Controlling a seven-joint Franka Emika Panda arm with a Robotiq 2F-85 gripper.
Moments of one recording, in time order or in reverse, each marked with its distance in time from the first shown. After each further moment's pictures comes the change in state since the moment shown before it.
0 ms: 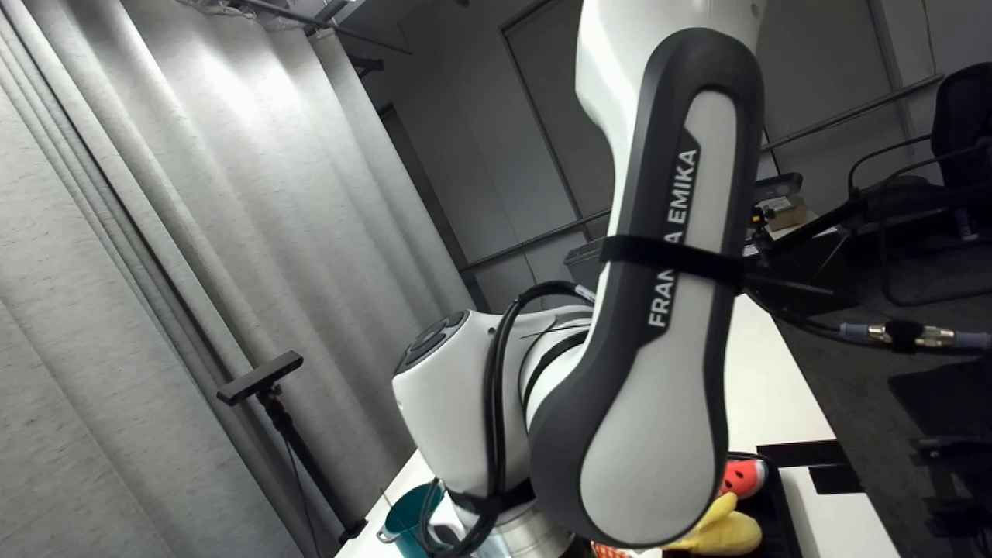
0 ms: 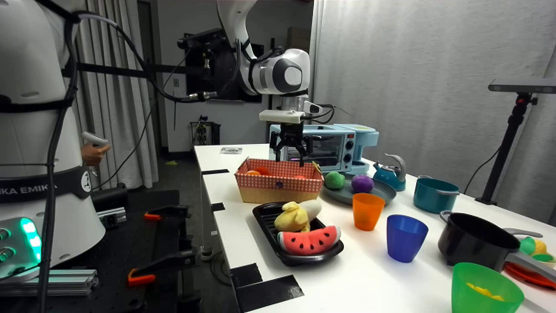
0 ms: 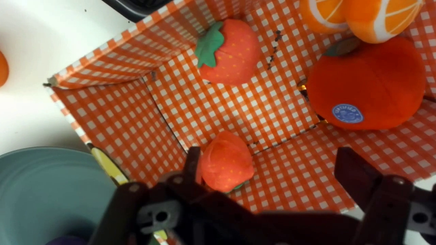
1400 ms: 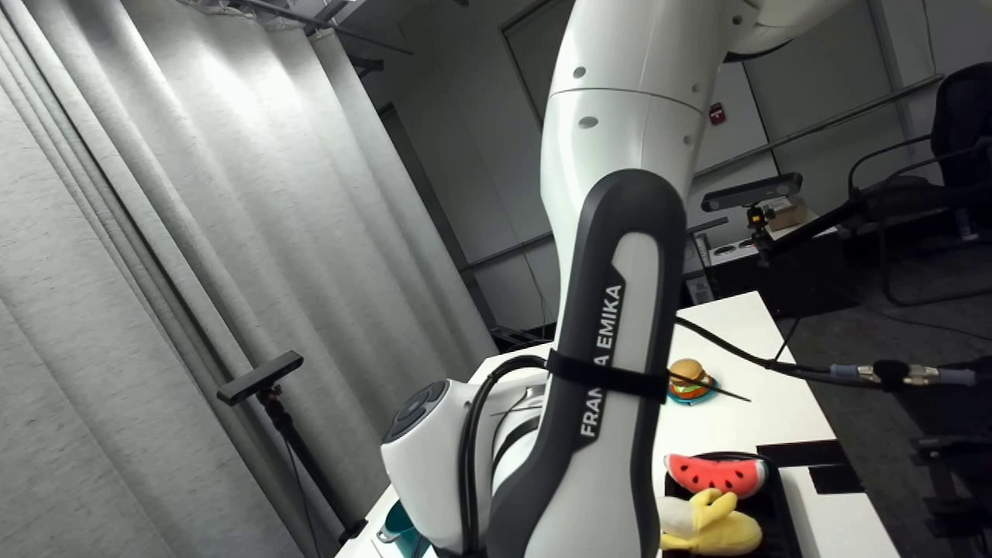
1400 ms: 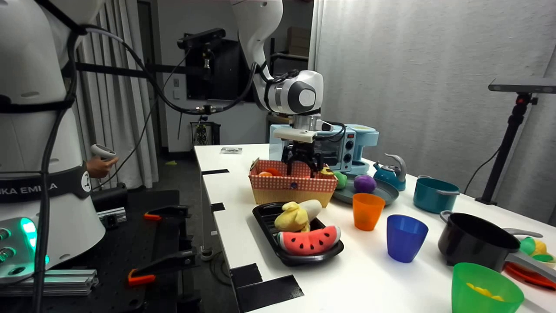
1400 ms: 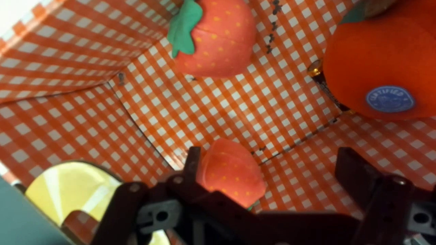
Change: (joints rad) arm -0.004 0.212 -0.023 0.198 0.000 0.000 0.000
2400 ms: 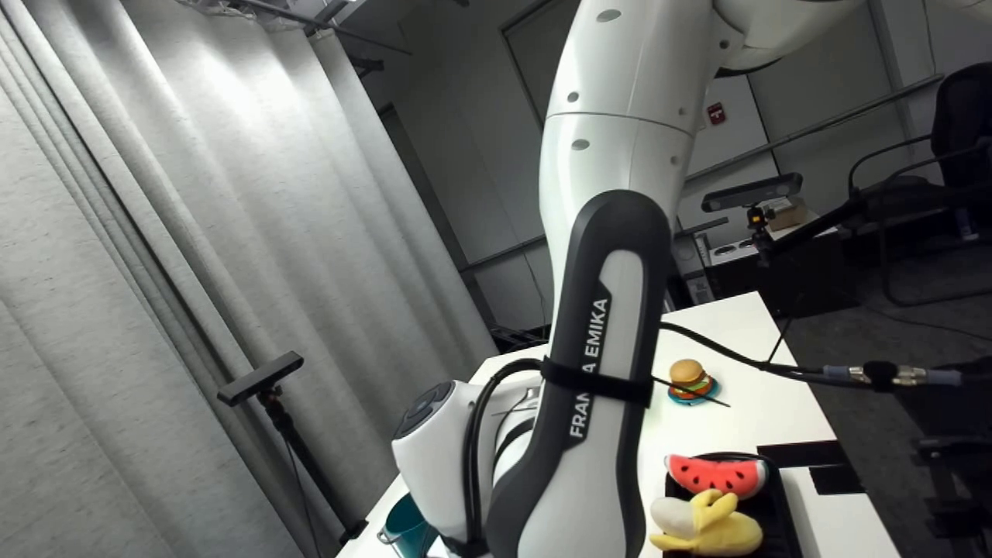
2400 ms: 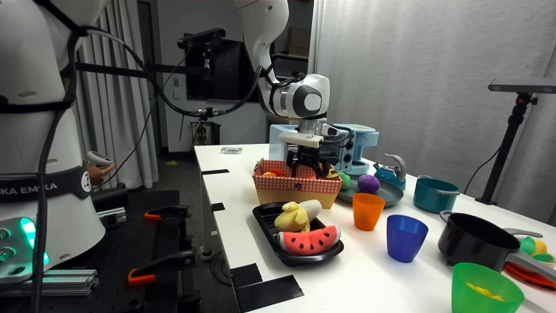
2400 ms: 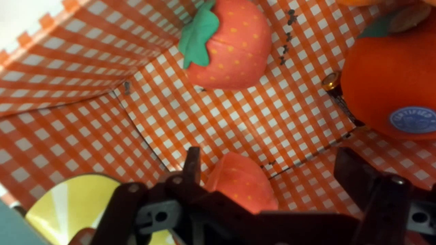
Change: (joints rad) arm -0.033 0.031 -0.002 0.024 0.001 0.000 -0.032
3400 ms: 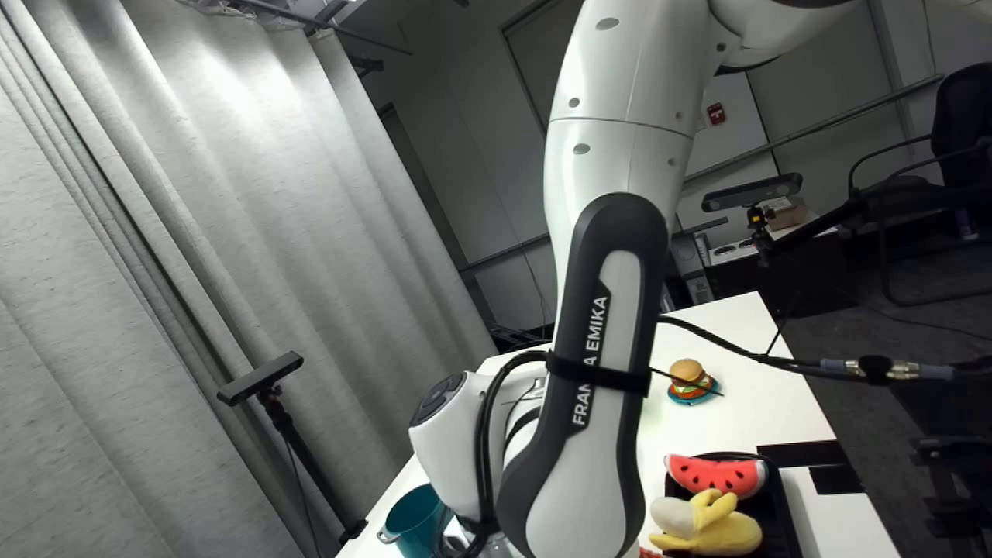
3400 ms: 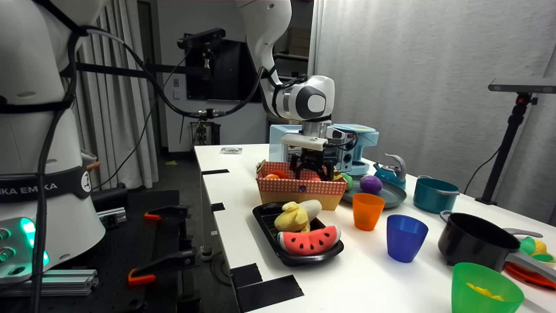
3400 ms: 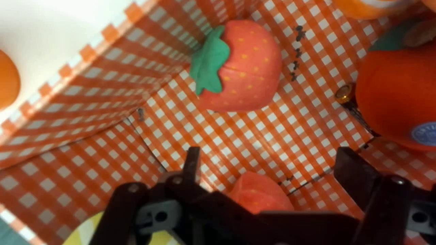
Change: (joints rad) arm -0.013 -0.007 -0.031 -0.021 0.000 0.000 -0.003
